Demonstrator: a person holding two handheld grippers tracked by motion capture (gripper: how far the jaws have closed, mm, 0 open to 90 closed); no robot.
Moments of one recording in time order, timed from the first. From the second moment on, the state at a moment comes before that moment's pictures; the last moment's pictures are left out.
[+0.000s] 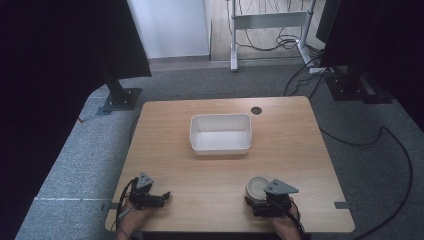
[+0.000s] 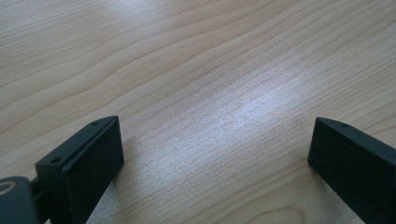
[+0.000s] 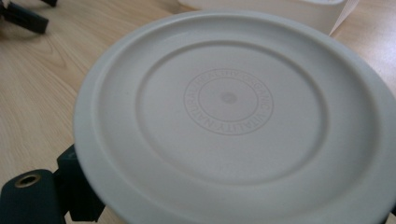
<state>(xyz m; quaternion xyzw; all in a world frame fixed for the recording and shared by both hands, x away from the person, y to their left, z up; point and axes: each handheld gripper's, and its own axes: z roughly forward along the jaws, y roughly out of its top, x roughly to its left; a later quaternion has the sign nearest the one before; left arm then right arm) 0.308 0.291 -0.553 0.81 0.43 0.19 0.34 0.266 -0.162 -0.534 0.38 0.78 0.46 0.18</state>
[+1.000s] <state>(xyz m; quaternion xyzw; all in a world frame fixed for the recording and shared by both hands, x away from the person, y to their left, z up) 0.308 0.291 -0.553 0.81 0.43 0.19 0.33 0.322 -0.146 -0.494 0.39 0.78 0.44 0.21</state>
